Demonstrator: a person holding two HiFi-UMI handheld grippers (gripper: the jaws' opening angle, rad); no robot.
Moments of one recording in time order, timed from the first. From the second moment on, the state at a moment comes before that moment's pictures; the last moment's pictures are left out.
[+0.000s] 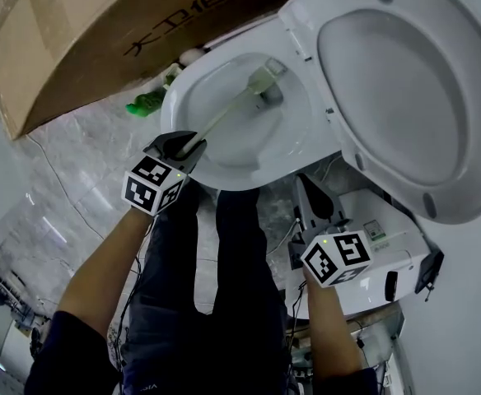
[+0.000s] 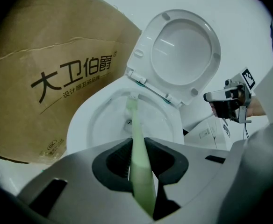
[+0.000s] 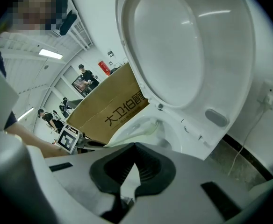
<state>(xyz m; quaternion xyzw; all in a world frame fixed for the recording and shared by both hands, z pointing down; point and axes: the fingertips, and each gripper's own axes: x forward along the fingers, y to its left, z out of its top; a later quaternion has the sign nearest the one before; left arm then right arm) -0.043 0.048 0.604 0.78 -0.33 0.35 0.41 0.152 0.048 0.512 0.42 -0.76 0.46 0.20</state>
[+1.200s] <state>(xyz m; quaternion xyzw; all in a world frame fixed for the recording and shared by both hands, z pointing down) 0.016 0.116 0.599 0.82 -0.21 0.38 0.38 0.170 0.110 0.510 0.48 -0.72 0.47 0.17</state>
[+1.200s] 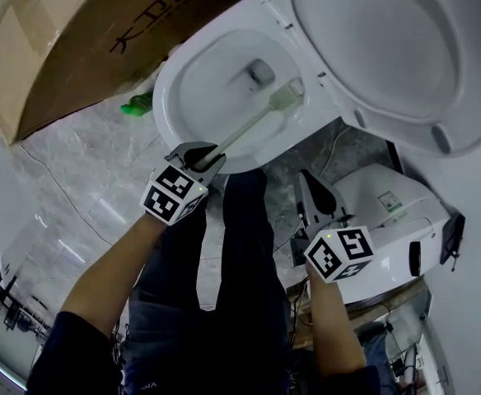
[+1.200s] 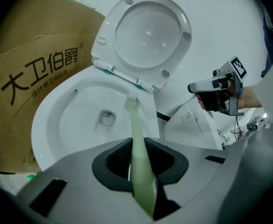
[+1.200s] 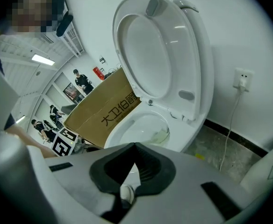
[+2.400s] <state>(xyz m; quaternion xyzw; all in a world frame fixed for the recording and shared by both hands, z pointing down) -0.051 0.191 0.583 0.81 -0.14 0.42 0.39 0.091 0.116 0.514 0.44 -0.74 0.48 0.19</state>
